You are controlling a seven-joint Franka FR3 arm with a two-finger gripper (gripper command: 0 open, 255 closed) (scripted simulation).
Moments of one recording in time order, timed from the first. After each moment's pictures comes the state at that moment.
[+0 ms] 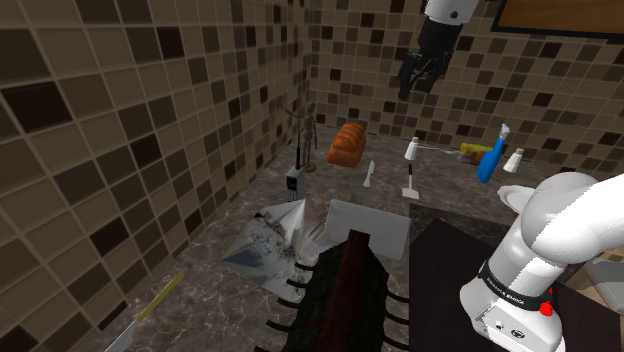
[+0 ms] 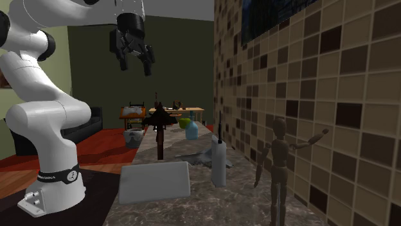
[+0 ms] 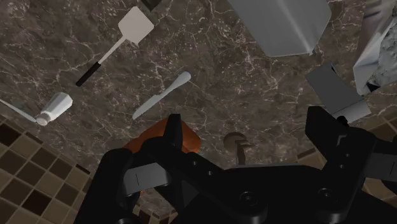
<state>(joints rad) -0.02 -0.75 0.05 -2.28 -0.07 1.71 0.17</state>
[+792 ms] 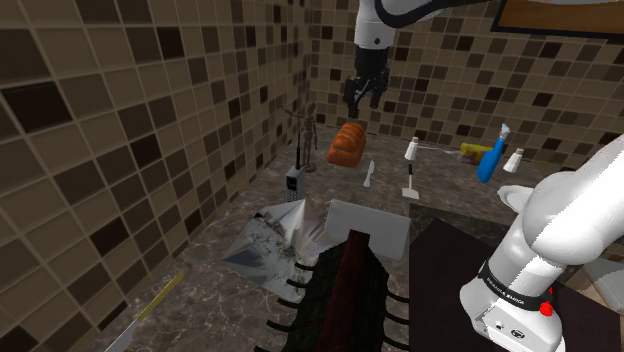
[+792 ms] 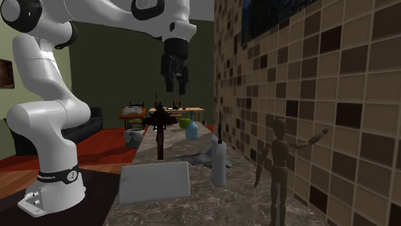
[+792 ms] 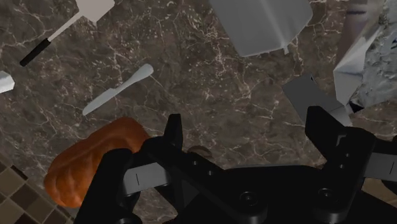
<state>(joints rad) 0.02 -0.33 0.13 -2.06 -0.06 1.75 0.17</state>
